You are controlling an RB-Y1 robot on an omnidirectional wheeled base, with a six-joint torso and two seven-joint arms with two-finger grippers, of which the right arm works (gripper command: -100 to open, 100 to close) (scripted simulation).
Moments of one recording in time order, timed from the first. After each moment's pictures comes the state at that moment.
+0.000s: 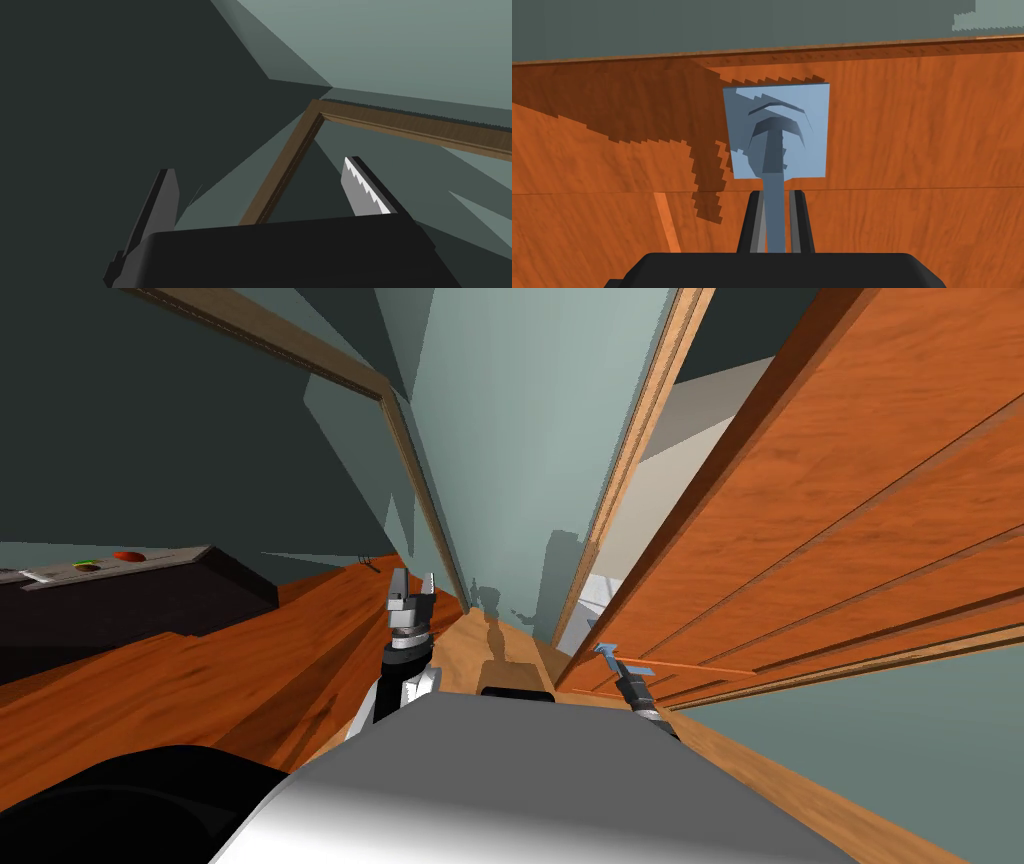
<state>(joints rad) 0.23 -0.43 0.02 -0.69 -0.06 -1.10 -0.40</state>
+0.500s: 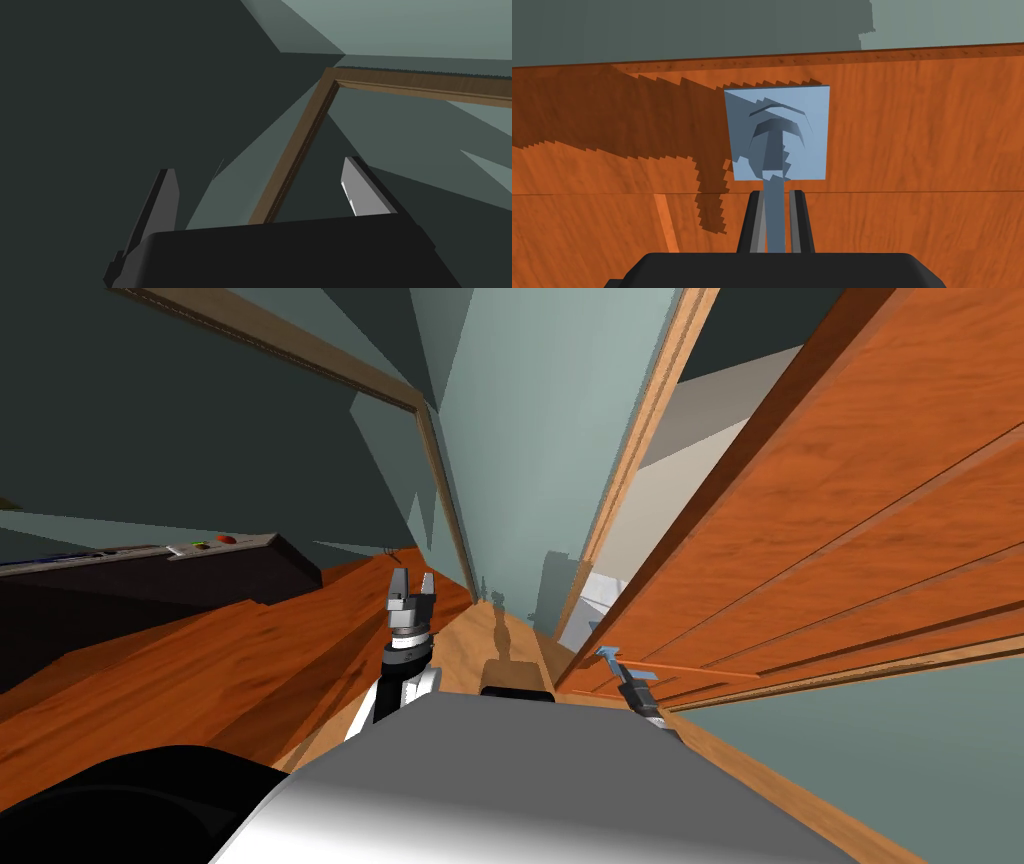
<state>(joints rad) 0.24 -0.45 0.04 -0.65 -0.06 -1.16 -0.42</state>
